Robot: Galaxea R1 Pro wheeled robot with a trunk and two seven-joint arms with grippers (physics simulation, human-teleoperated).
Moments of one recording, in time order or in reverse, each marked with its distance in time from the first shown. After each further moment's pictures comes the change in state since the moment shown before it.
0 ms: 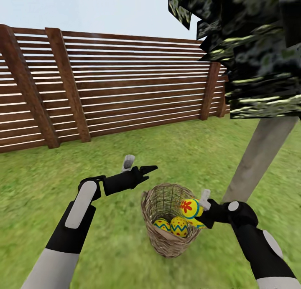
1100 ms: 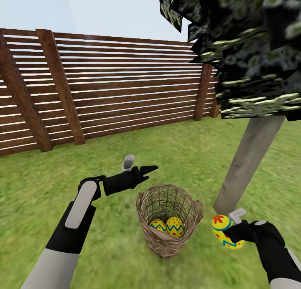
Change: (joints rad) left arm 0.000 0.000 0.000 0.000 0.001 0.000 0.000; right arm 0.000 -0.007 -0.397 0.310 -0.004 0.021 -0.231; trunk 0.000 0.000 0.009
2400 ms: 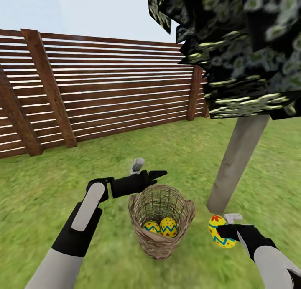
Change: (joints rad) left arm 0.002 -0.014 -0.086 -0.002 -0.001 -0.002 -0.001; right arm -0.286 -0.044 -0.171 0.770 -0.185 -0.237 -0.514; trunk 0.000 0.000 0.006
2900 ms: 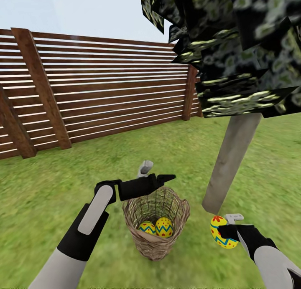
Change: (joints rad) left arm 0.000 -0.004 -0.102 0.003 -0.003 -0.064 0.000; right arm 0.000 -0.001 0.000 0.002 0.000 0.005 -0.030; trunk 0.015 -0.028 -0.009
